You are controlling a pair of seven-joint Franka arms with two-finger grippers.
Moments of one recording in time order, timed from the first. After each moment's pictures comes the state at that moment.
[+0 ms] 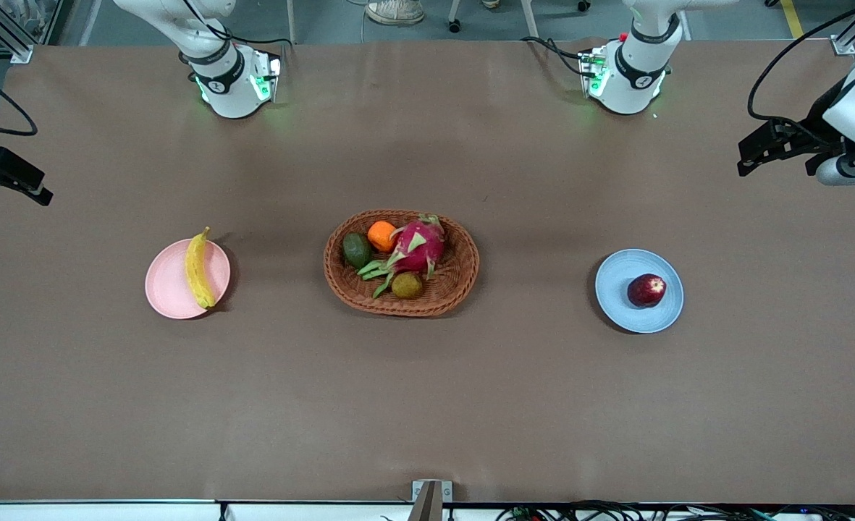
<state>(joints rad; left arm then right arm) 0.02 -0.05 -0.12 -1.57 0.01 1.49 -0.08 -0.09 -0.08 -0.01 -1.67 0.02 1.67 -0.01</state>
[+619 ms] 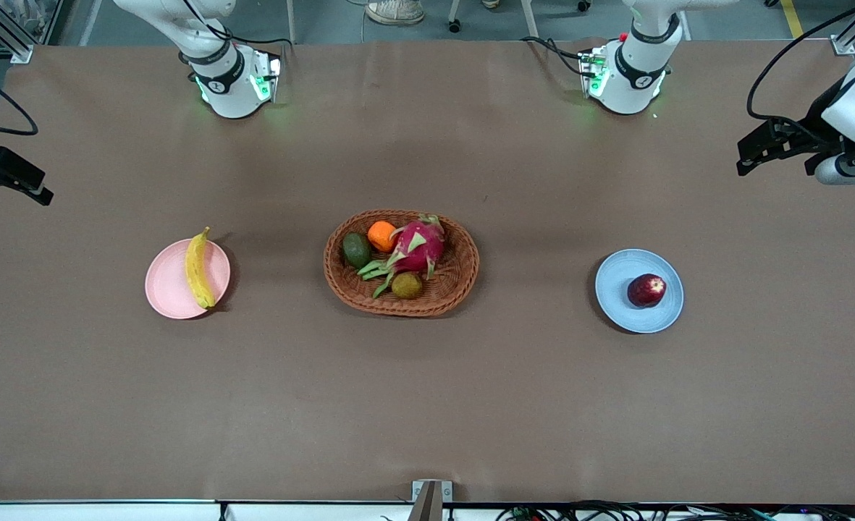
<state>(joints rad) 0.02 -0.05 -0.12 -1.57 0.01 1.49 -0.08 -0.09 -0.08 -0.01 -1.67 0.02 1.67 -0.02</state>
